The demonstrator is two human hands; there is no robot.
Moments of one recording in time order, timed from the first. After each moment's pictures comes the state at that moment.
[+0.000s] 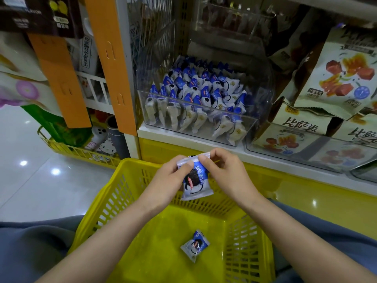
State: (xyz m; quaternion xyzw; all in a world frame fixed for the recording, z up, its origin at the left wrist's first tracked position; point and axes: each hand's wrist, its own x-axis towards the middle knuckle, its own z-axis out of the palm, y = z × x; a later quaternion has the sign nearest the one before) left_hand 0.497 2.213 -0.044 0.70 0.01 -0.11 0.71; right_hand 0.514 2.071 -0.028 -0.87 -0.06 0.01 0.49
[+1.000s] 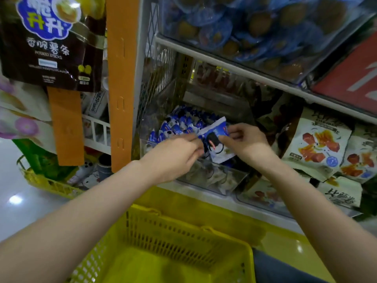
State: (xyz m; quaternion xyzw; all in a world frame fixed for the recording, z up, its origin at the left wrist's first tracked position) left_hand 0.599 2.231 0.046 0.93 -0.30 0.14 0.18; right_hand 0.625 2.052 0.084 -0.94 0.00 -0.11 0.33
